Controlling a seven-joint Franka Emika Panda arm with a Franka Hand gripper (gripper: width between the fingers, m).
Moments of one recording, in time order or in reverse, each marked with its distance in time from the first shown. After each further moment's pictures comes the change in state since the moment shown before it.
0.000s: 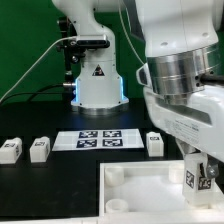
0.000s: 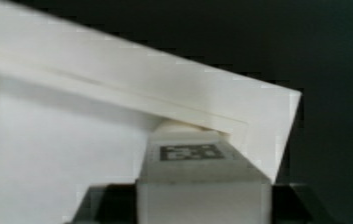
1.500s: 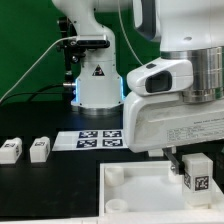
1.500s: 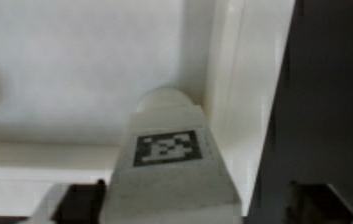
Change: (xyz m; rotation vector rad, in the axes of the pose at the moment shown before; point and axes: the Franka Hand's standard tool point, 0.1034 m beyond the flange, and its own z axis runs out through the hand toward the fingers) arm 0.001 0.001 0.000 -0.099 0.057 -1.466
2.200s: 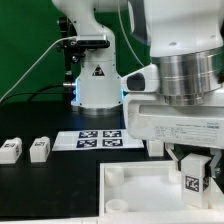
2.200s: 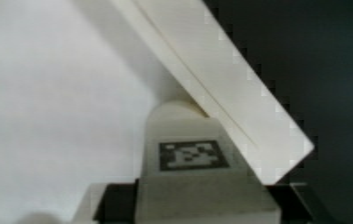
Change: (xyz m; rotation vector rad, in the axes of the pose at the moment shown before) arm -0.001 0.007 0.004 0.067 0.006 0.963
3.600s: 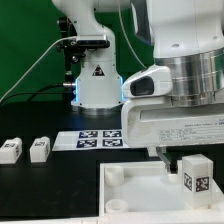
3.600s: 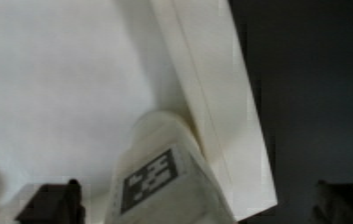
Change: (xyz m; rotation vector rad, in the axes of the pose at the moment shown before) arm -0.006 -0.001 -0.002 -0.072 -0.024 -0.869
